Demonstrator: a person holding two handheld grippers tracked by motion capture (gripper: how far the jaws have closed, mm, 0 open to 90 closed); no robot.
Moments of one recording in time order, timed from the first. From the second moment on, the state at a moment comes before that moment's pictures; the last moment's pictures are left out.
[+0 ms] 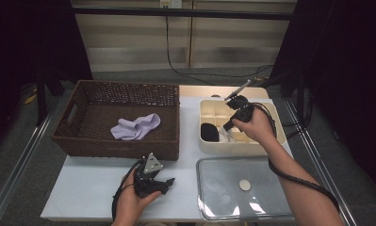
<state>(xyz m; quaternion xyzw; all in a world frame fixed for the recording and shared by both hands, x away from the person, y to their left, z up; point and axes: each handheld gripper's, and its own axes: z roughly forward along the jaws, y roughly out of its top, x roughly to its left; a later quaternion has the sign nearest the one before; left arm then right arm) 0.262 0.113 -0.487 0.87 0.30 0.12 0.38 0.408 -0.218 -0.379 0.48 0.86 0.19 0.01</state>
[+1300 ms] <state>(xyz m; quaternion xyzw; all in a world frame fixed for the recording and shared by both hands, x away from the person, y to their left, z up) 0.263 0.113 -0.487 0.87 0.30 0.12 0.38 0.392 -0.223 -0.401 0.45 0.87 0.20 0.01</state>
